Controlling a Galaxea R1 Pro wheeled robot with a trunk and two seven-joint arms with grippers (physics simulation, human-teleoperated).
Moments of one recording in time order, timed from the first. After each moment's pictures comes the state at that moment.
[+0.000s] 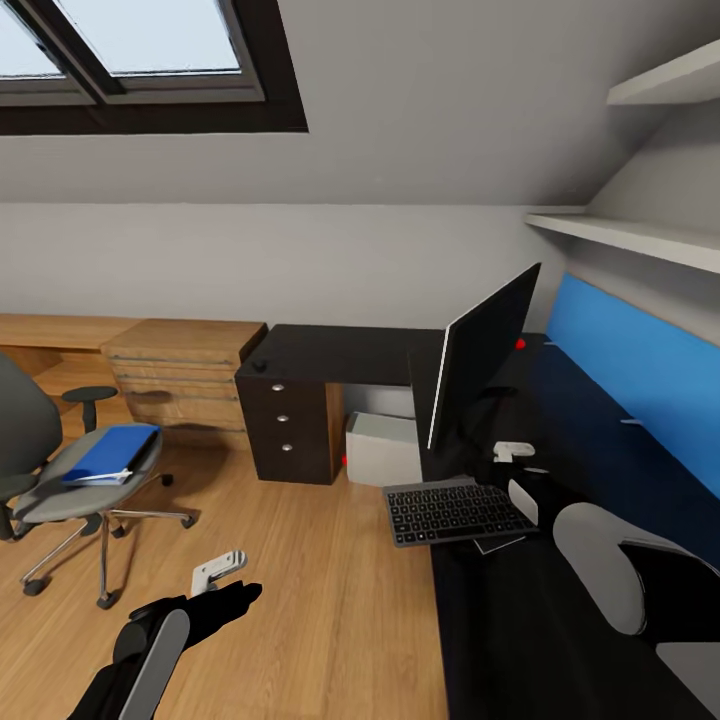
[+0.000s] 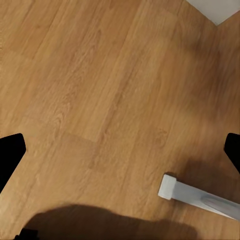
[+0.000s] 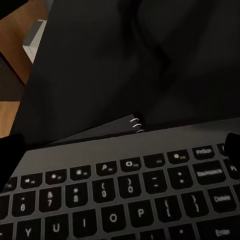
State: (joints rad) left arm -0.21 0.03 0.03 -1.36 0.56 0.81 0.28; right arm -1.09 -0.11 -0.13 -0.07 0.08 0.08 0.10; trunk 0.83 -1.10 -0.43
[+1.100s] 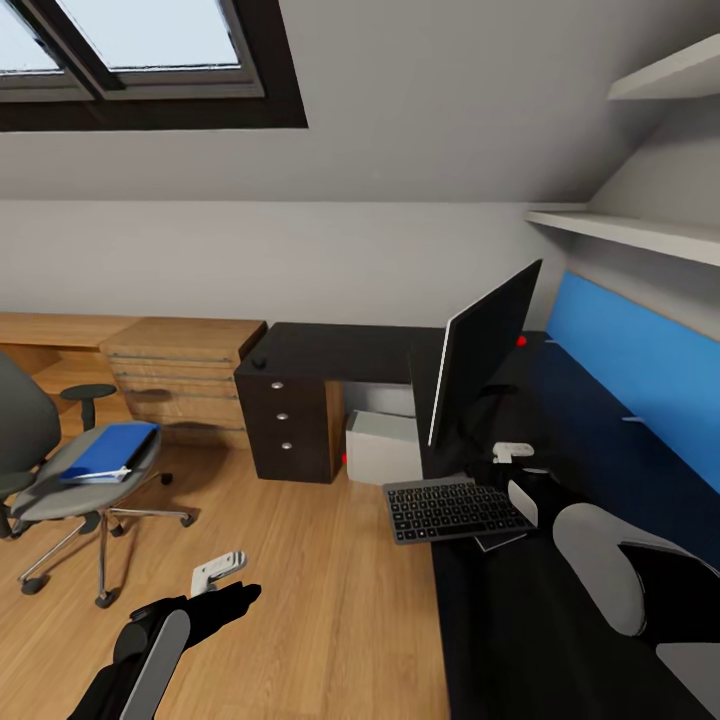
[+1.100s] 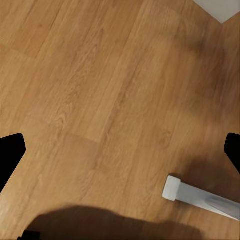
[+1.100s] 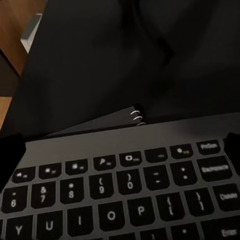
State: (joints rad) left arm -0.21 0.03 0.02 -1.35 0.55 0.80 0.28; right arm -1.09 -0.11 -0.13 -0.07 0.10 0.09 0.10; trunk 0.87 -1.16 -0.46
